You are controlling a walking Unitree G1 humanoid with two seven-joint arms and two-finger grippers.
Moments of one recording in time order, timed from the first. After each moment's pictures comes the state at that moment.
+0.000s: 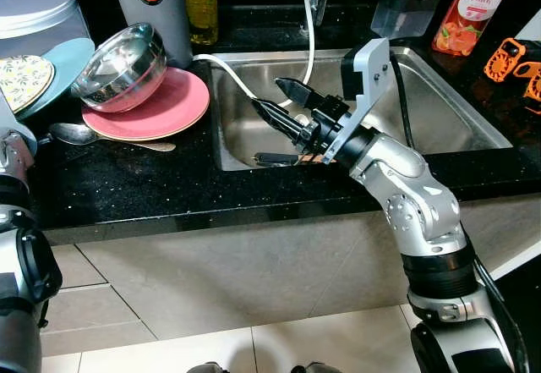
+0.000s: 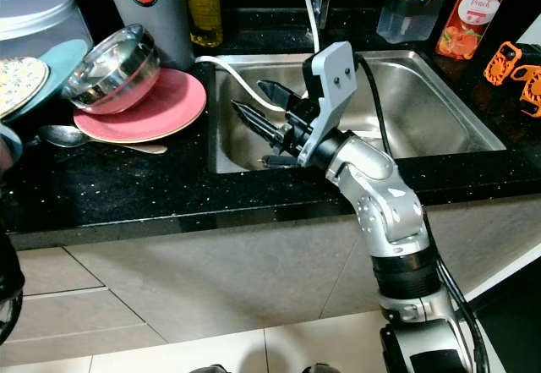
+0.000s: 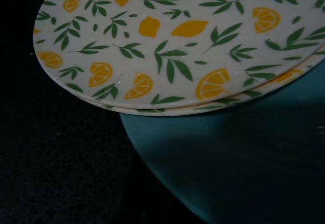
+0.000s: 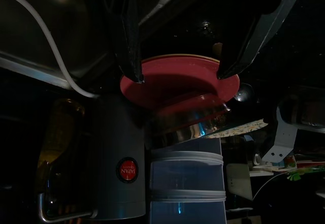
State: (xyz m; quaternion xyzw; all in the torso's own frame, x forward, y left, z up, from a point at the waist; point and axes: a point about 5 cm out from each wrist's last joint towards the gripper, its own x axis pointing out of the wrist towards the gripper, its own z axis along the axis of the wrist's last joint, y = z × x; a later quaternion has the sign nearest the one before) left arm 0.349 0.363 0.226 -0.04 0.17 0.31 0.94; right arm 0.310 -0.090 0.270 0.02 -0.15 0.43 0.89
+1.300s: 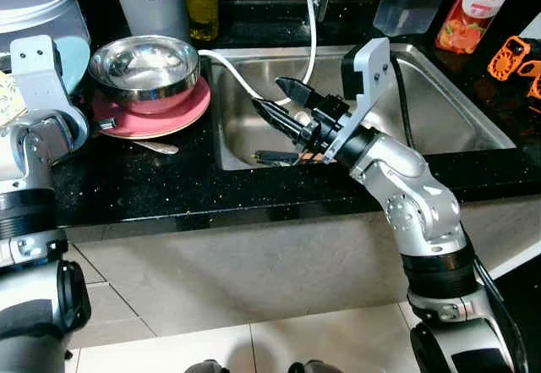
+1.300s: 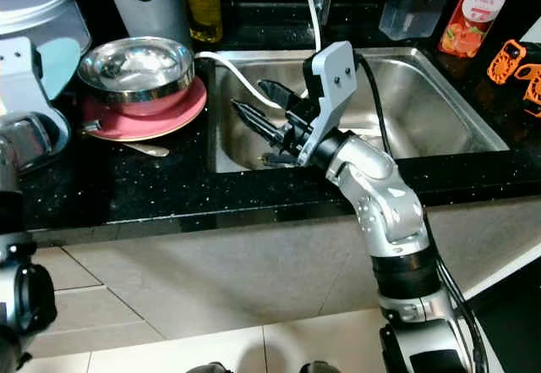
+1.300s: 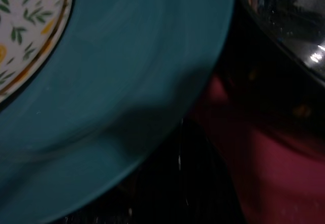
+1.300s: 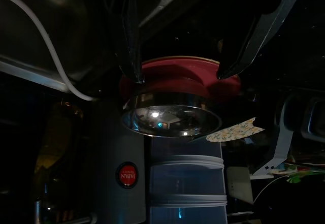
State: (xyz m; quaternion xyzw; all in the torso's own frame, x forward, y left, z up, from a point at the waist) left arm 0.335 0.274 0.257 -0.06 0.16 0.11 0.98; right arm 0.310 -0.090 0.270 0.02 -0.15 0.43 0.89
